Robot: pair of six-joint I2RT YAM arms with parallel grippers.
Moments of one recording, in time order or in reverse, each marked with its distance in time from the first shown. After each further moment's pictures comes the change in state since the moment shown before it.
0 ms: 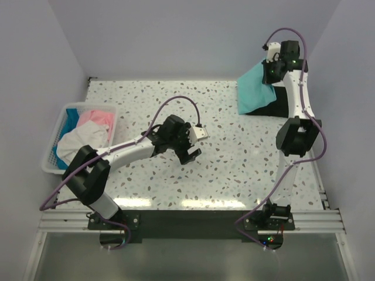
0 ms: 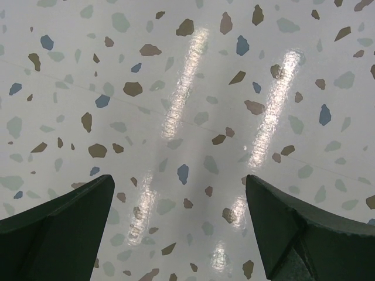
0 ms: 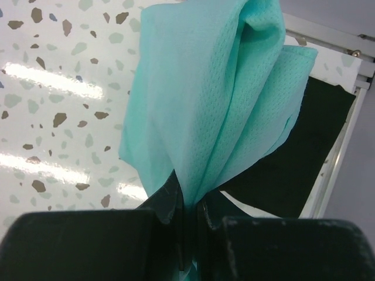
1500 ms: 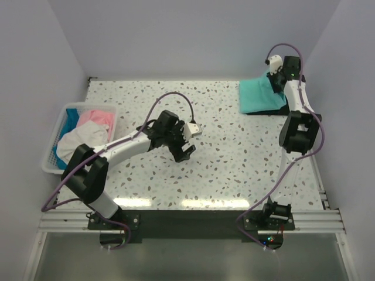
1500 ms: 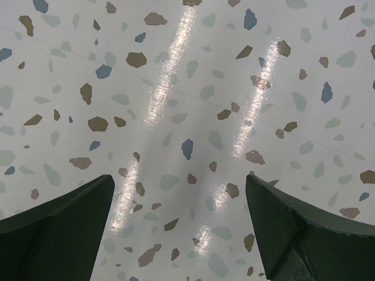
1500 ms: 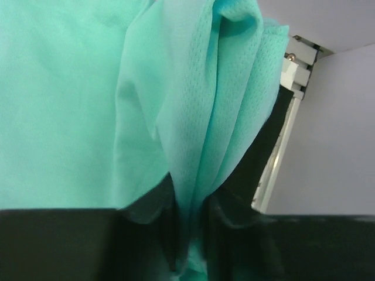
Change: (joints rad) left arm 0.079 0.005 0.037 -0.117 0.071 0.017; right arm -0.085 0.092 -0.223 0.368 0.104 -0.267
